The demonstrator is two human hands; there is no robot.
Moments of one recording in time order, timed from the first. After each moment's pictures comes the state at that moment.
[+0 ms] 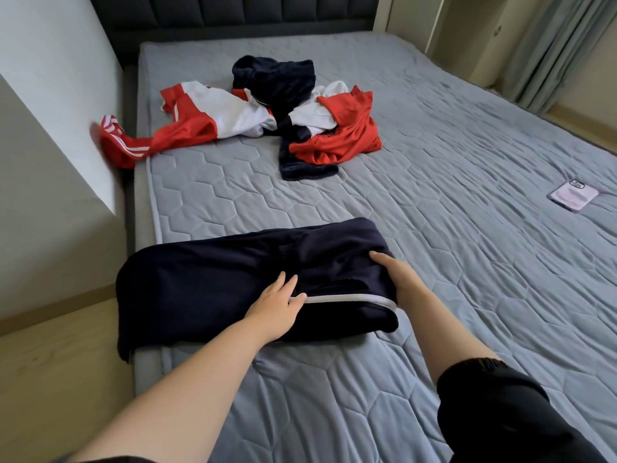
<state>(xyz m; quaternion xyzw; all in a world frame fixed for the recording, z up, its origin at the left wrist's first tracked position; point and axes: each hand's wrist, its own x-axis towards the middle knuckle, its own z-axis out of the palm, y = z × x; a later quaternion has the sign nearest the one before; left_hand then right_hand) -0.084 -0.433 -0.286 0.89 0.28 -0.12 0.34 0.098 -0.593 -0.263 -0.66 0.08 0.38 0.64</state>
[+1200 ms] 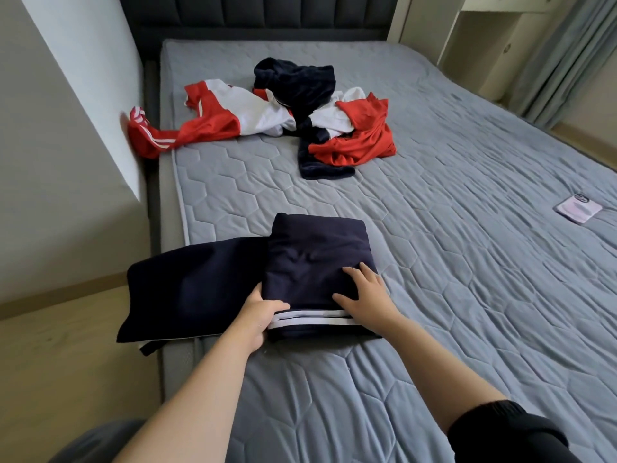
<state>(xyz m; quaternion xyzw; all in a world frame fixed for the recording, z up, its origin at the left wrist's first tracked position) -0.138 -0.422 -0.279 0.51 0.45 0.08 0.73 0.008 -0.570 -0.269 -0.90 -0.33 0.20 0.21</state>
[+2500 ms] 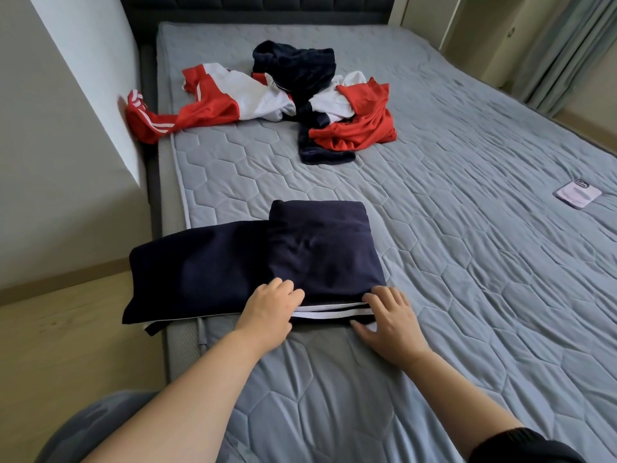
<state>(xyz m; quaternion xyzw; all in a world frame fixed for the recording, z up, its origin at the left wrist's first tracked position) -0.165 -0.447 -0.274 0.99 0.13 0.00 0.04 -0.021 -0.640 -0.306 -0.83 -0.50 -0.18 0.18</state>
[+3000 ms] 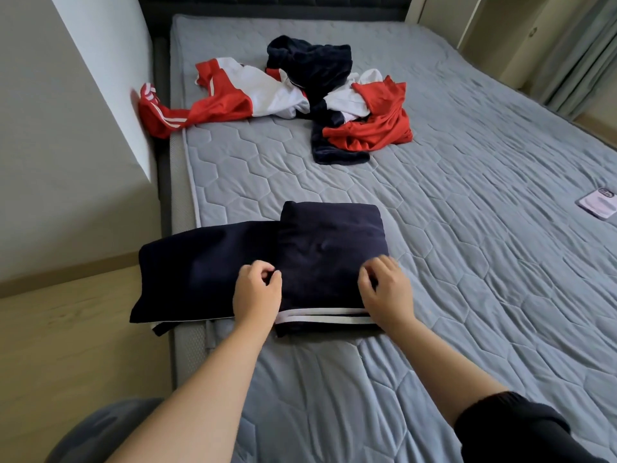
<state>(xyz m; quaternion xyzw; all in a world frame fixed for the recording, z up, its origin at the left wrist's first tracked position) -0.153 -0.423 -0.272 0.73 0.50 0.20 0.42 -0.012 -0.573 -0.269 -0.85 -0.39 -0.07 0.35</state>
